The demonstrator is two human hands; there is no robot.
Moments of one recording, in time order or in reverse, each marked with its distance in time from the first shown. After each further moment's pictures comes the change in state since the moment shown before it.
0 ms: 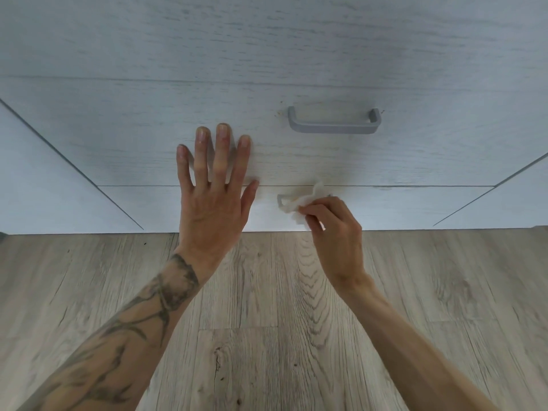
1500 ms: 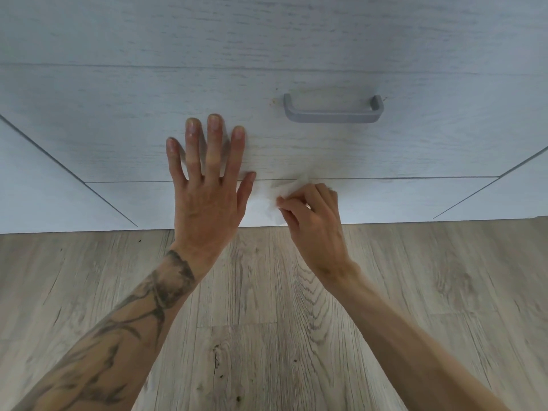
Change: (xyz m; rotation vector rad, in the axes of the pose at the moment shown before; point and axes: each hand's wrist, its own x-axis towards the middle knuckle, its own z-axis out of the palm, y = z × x) left_hand 0.001 0.002 0.005 0.021 0.033 0.011; right_hand 0.006 -0.003 0.029 -0.135 0.001 -0.194
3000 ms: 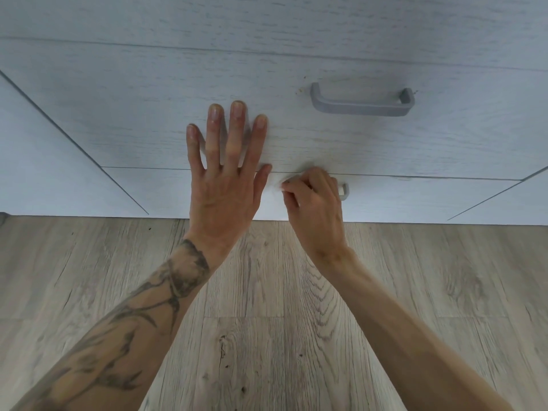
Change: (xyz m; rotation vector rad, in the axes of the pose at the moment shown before) left_hand 0.000 -0.001 -0.001 -0.022 0.004 -0.007; right_hand 0.020 -0.020 0.015 -0.010 -0.013 0.097
